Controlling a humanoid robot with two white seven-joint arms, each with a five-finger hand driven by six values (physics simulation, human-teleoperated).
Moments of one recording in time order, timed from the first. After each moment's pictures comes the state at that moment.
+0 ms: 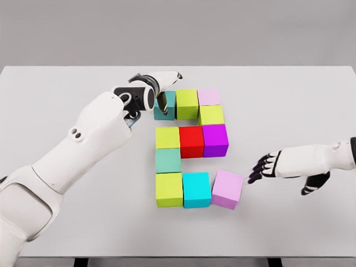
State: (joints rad) left arm -0.90 0.12 -0.87 -1.21 -0.65 0.61 -0.61; right arm -0.90 -1.21 1.22 -1.73 0.03 -0.61 0.61
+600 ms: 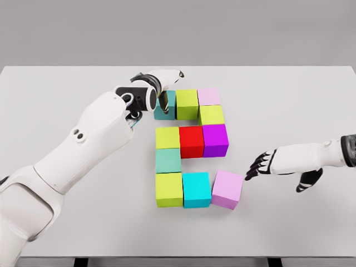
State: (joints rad) left arm -0.90 0.11 -0.87 -1.22 -0.68 0.60 -0.61; right arm -0.89 -1.14 1.22 -1.65 0.06 -0.61 0.61
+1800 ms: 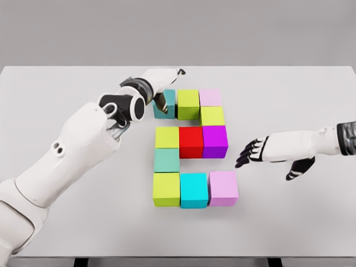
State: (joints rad) left arm -0.82 0.22 -0.83 -1.47 -0.68 0.61 -0.61; right arm -0.91 -1.11 1.16 -1.66 0.02 -0.61 0.61
